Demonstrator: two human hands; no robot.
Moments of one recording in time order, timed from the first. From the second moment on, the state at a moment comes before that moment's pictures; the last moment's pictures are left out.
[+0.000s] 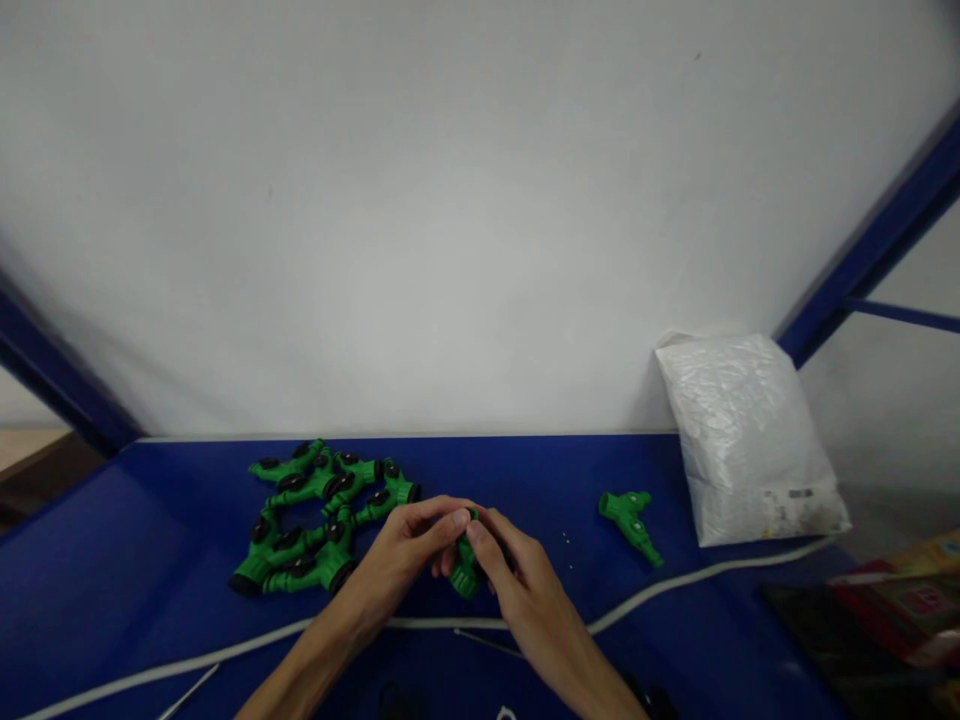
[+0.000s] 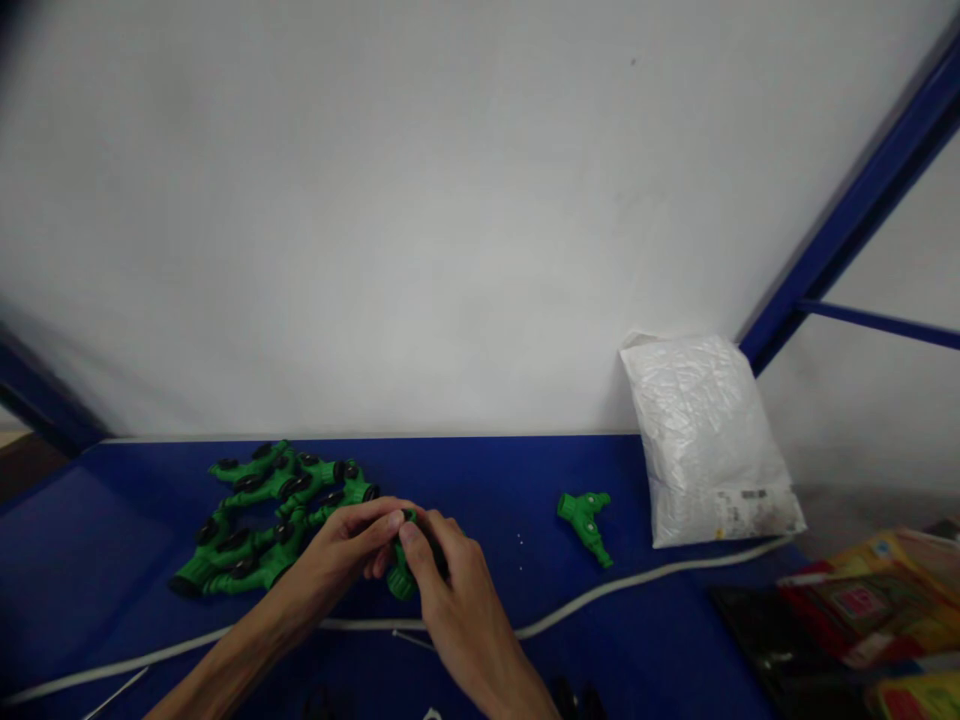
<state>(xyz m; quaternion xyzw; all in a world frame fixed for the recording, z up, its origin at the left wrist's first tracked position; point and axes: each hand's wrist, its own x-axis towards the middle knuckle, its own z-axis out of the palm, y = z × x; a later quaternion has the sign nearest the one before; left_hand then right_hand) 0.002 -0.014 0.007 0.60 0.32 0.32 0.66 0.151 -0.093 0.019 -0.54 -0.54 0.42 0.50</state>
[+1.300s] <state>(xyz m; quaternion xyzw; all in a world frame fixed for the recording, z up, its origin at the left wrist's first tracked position) 0.002 -0.020 0.020 0.58 0.31 0.32 0.68 0.157 -0.093 0.022 -0.50 -0.57 0.43 0.48</state>
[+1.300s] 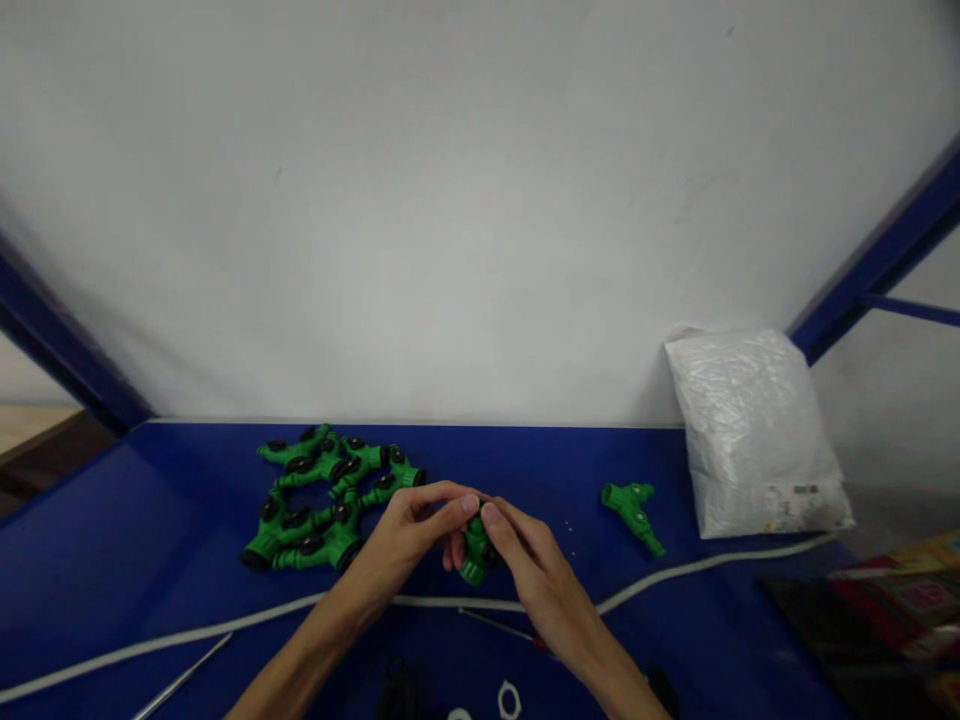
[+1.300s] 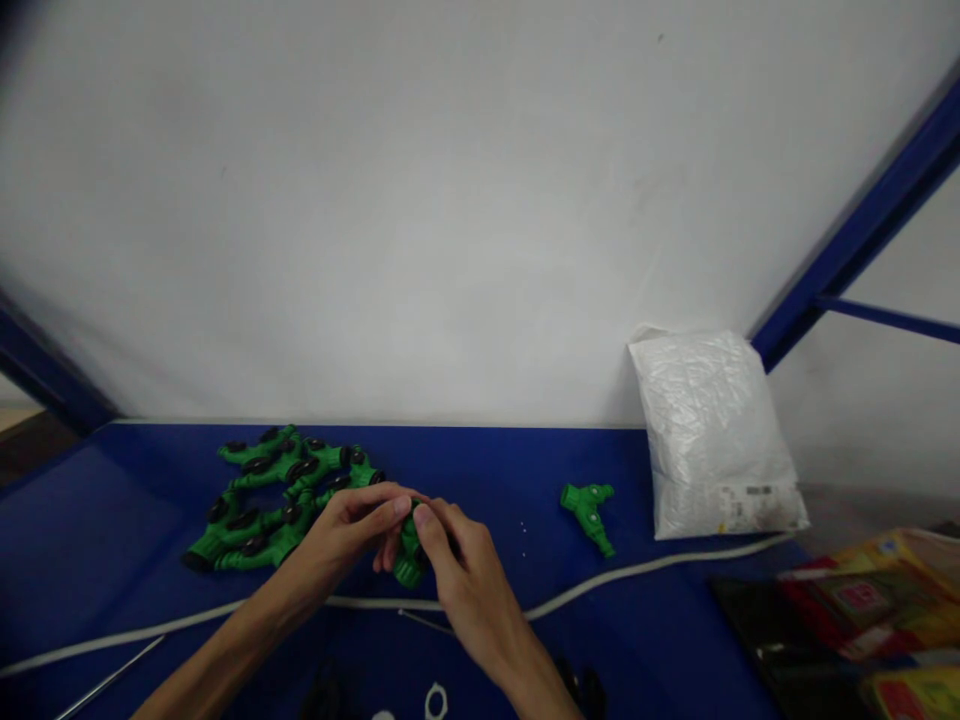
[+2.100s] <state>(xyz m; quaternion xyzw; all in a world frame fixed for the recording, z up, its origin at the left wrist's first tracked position) 0.003 -0.025 0.017 0.59 0.28 0.36 0.66 0.160 -0.096 0.025 -0.51 -0.56 0.44 0.48</state>
